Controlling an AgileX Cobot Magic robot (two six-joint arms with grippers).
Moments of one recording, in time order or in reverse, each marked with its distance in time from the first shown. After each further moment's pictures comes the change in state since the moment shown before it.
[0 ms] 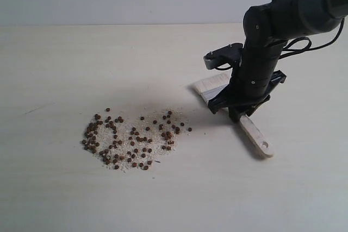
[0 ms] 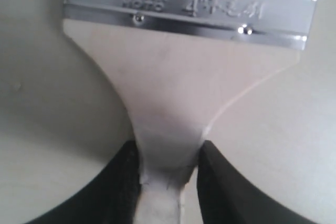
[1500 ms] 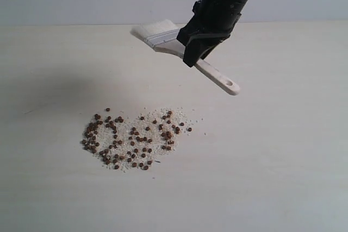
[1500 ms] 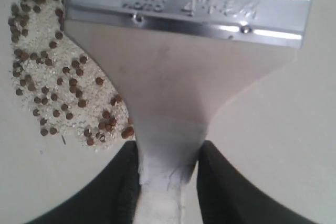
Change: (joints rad) left arm 0.000 0.414 -0.264 0.559 -0.695 -0.135; right arm 0.000 0.026 -0.528 0.373 0.424 -0.474
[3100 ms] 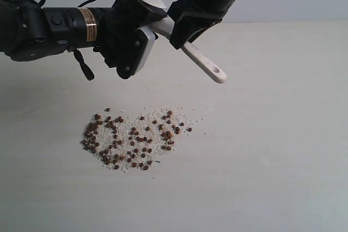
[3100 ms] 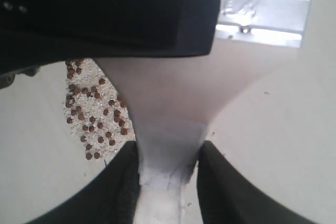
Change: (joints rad) left arm -0.315 1.430 -0.817 0.762 0.160 0.973; right arm 0.000 -0.050 -0.017 0.120 0.000 -0.014
